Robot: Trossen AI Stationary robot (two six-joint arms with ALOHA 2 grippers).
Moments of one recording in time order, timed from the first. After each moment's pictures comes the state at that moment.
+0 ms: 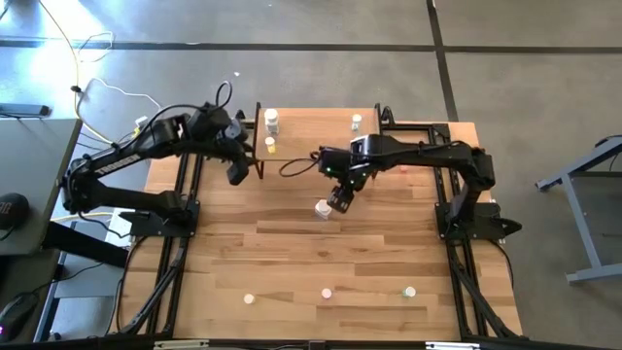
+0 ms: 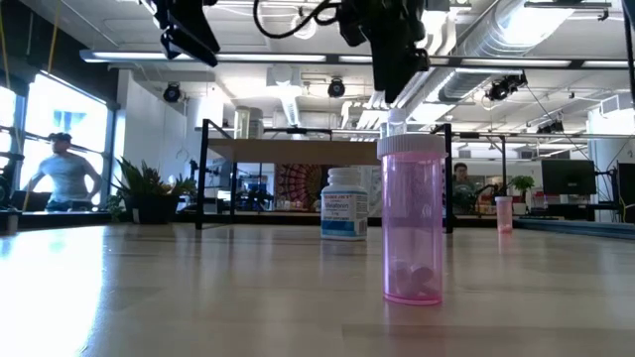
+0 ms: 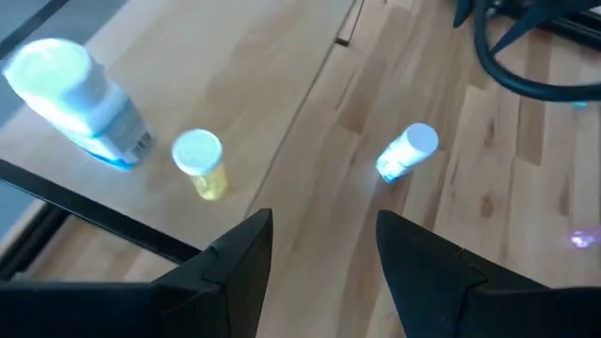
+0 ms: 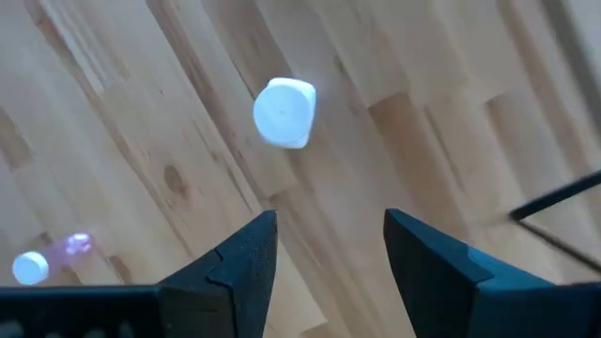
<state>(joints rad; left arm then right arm) 0.55 1.06 1.17 -0.89 0.10 -0.05 -0.08 1.82 1.78 -1.29 -0.02 0.41</state>
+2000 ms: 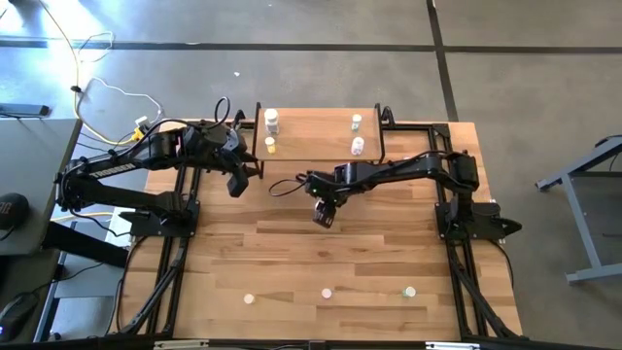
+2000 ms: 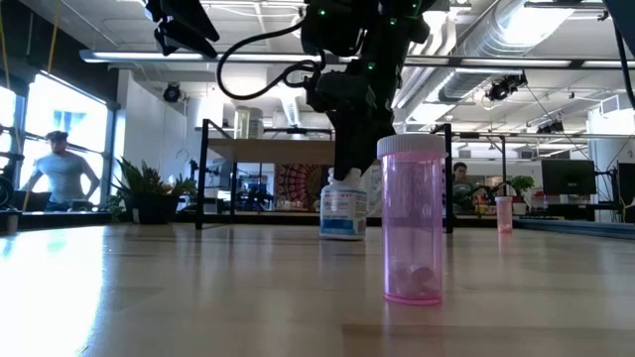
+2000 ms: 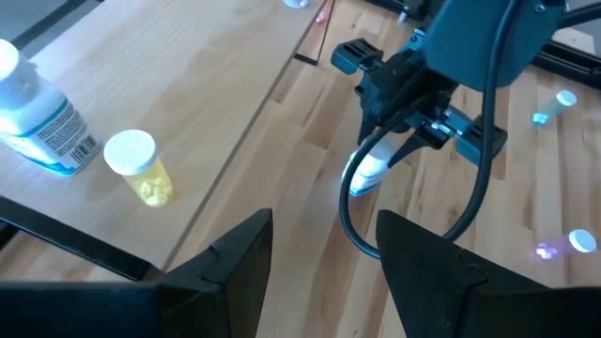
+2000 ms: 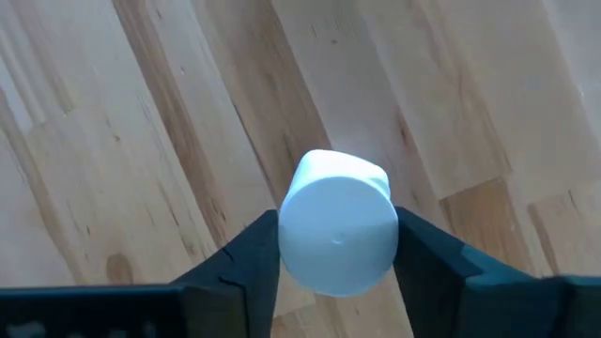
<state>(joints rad) 0.39 0.99 1.08 -0.79 0.01 -0.17 -0.05 1.94 1.49 -0.78 0.00 0.34</state>
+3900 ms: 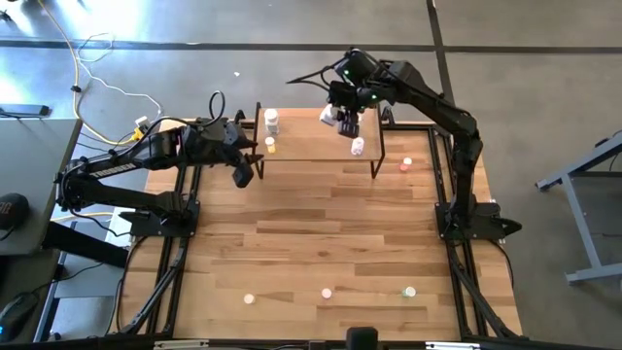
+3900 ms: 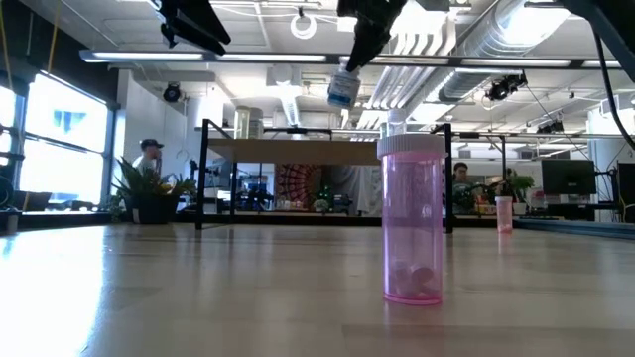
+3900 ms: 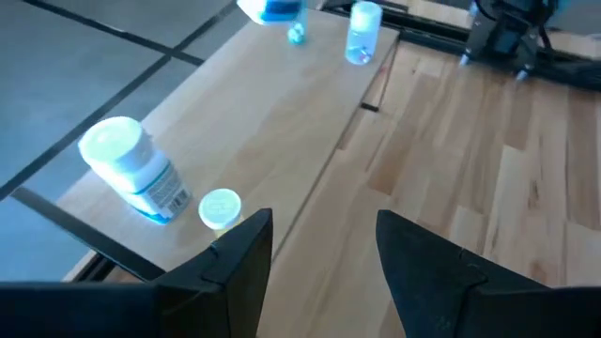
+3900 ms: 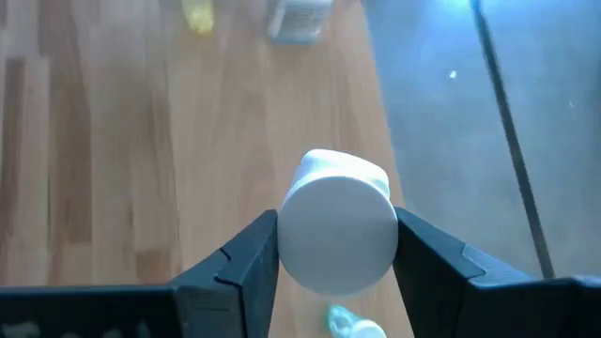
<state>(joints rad) 0.39 0.99 1.08 -0.69 -0.18 -0.11 -0.50 1.94 2.29 -1.29 -0.03 -0.45</state>
